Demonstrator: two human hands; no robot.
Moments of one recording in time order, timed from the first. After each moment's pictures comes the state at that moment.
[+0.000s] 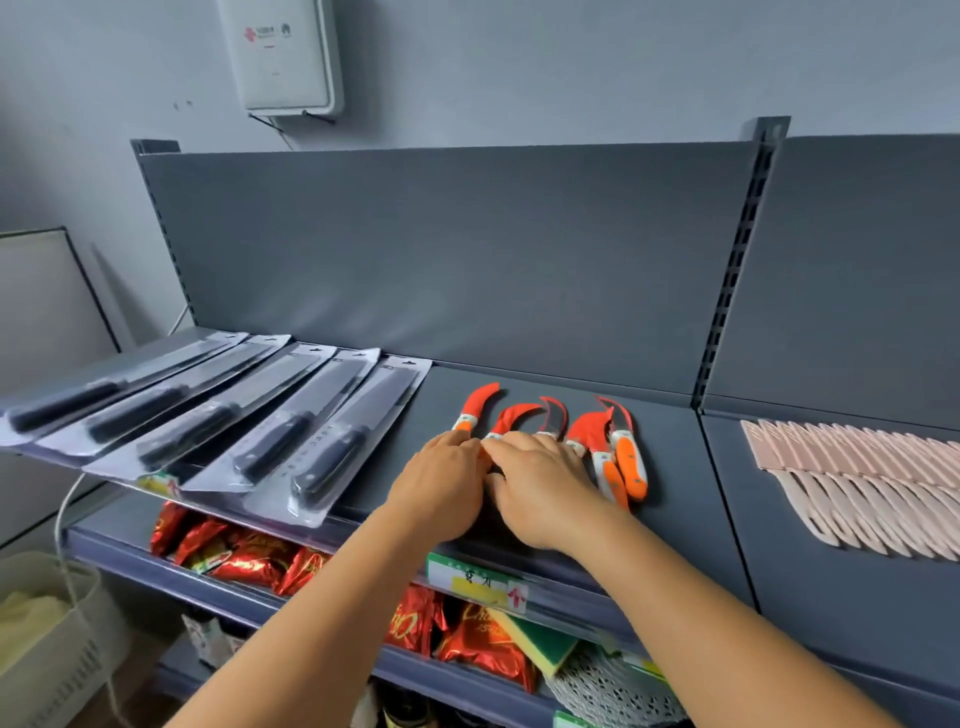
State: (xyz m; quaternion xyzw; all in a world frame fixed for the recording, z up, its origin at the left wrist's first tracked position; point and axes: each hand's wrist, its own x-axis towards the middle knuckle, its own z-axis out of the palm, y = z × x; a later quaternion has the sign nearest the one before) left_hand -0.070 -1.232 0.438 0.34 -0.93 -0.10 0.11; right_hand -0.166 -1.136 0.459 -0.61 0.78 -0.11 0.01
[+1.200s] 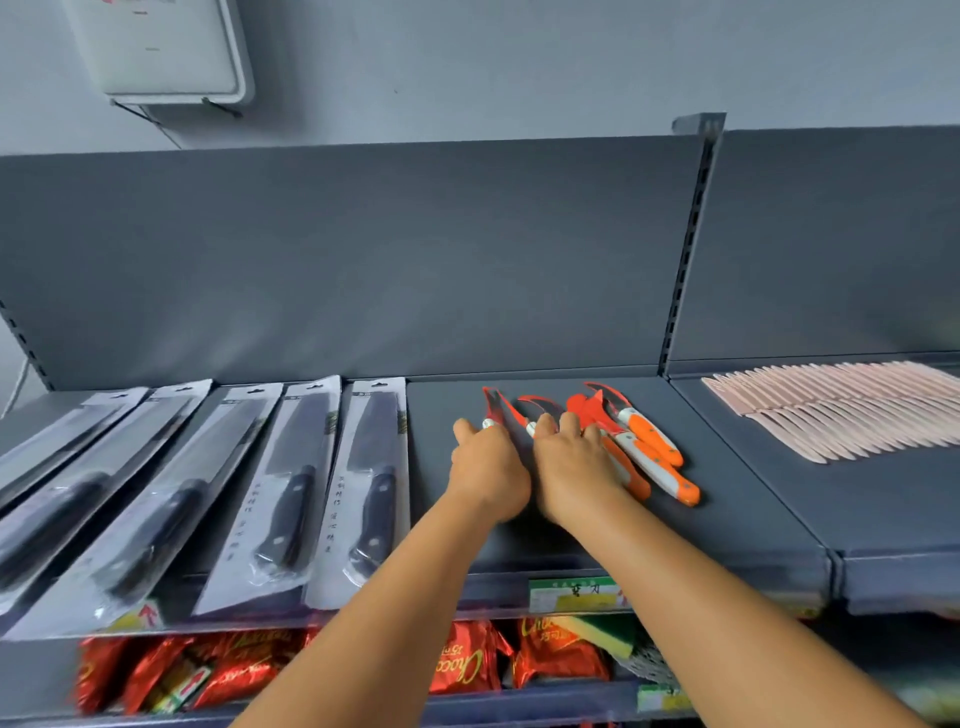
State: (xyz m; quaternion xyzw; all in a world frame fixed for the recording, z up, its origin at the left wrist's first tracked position) left_hand -0.080 -1.279 0.447 0.28 -0.92 -0.25 0.10; right_hand -0.121 -1.194 0.462 -0.31 0.95 -0.06 -0.01
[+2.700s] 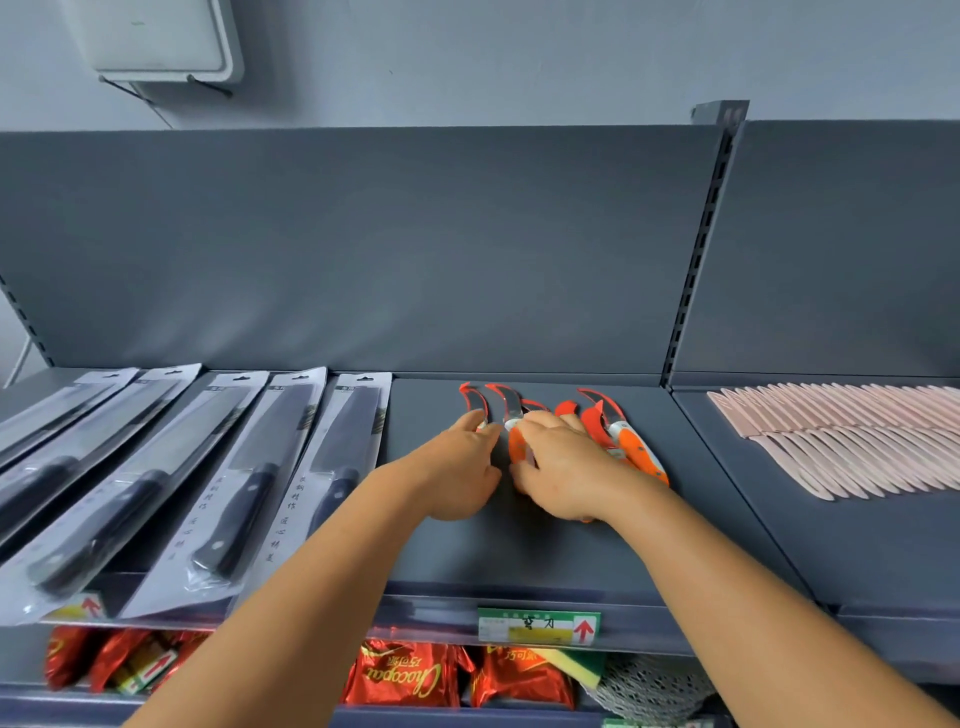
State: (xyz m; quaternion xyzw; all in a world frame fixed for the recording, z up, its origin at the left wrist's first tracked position) left_hand -0.090 -1.298 0.463 0.11 -0.98 -0.16 0.01; right_hand -0.175 -1.175 0.472 -0.46 0.88 -0.12 0.08
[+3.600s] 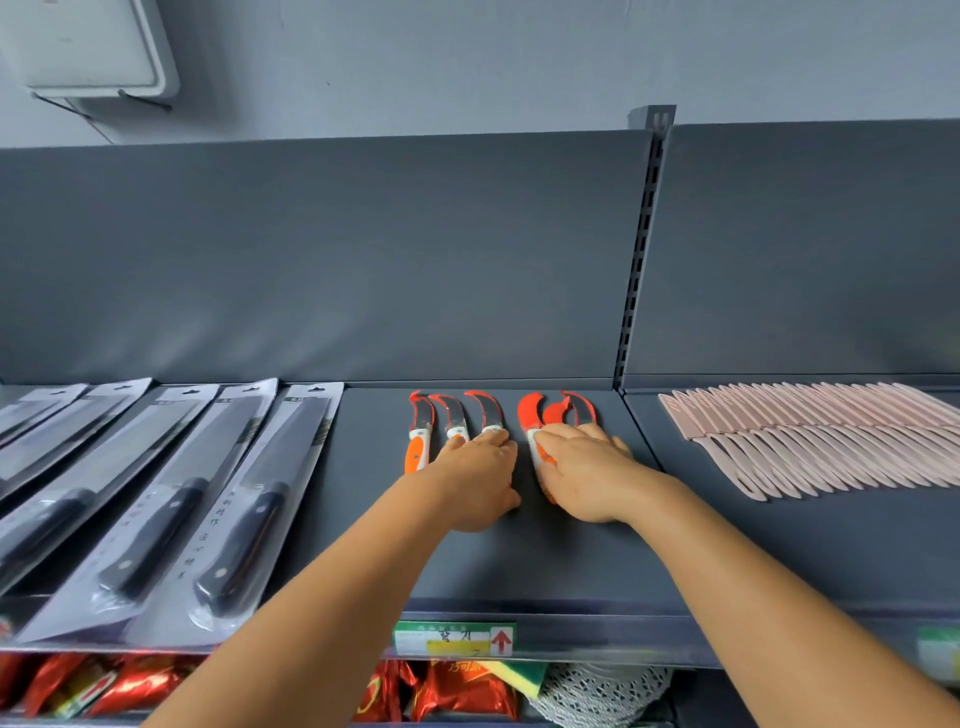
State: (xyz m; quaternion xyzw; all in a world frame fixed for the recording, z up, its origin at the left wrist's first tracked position) left_hand -0.133 -1.221 0.480 0.13 -0.99 -0.01 -0.05; right_hand -0.241 -1.120 0.456 -0.45 0.89 -0.05 0.06
